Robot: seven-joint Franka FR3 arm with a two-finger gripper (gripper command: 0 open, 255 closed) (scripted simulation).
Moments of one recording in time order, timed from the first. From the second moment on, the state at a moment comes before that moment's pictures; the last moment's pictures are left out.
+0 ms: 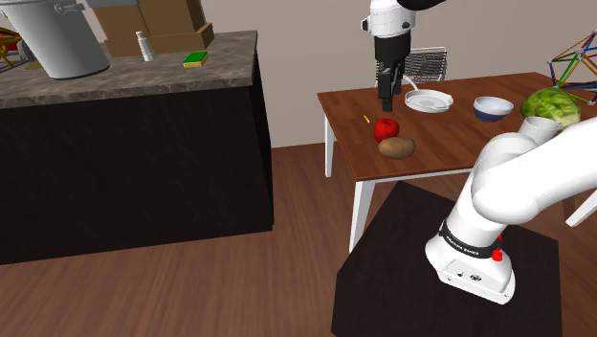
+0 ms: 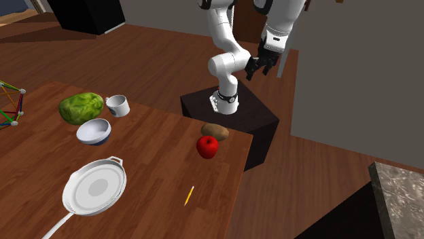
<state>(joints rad) 0.01 -0.74 -0.02 -2.34 -0.12 1.45 -0.14</state>
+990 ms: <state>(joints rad) -0.10 -0.57 -0.27 -2.43 -0.28 1.79 -0.30</state>
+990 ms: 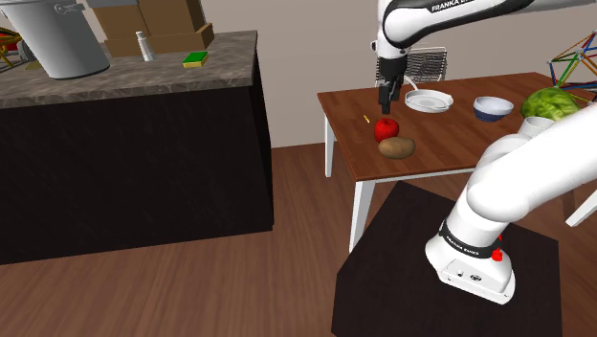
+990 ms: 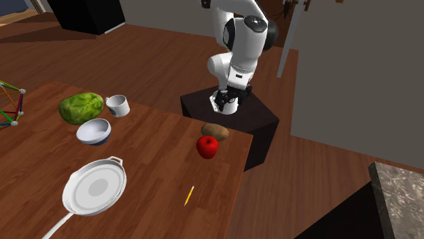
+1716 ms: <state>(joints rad) -0.15 -0.30 -0.46 -2.36 -0.29 2.07 -0.44</state>
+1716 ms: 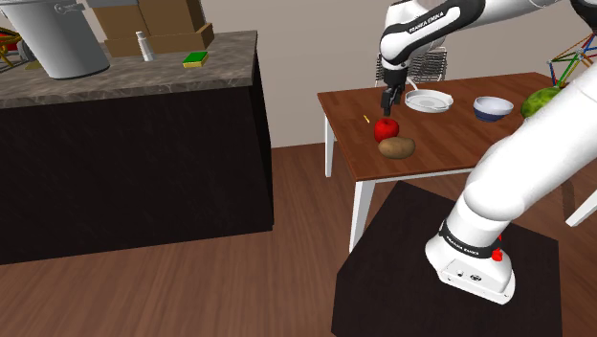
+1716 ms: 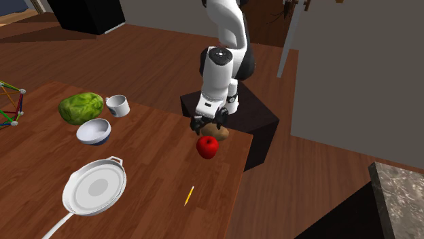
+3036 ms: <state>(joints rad) -0.15 -0.24 -0.49 -2.42 -0.29 2.18 -0.46</state>
